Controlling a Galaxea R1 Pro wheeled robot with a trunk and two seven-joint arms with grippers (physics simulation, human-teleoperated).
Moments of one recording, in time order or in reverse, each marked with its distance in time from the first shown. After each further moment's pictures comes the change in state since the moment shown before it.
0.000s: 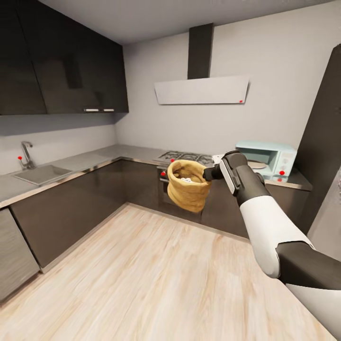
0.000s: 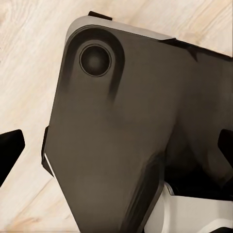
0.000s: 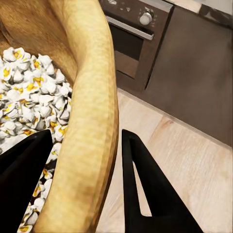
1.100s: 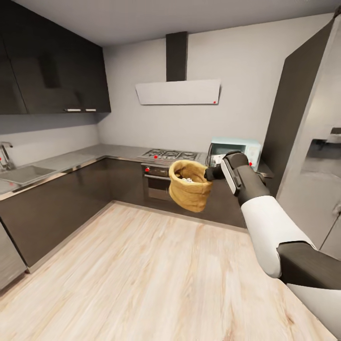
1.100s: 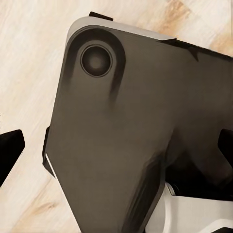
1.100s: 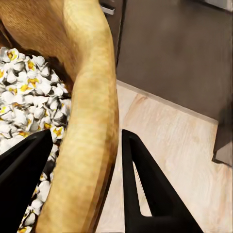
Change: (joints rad) left arm 0.000 0.002 -0.001 0.000 0.000 0.000 0.000; right arm 0.000 -0.008 0.000 0.000 0.006 0.000 0.000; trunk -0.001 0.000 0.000
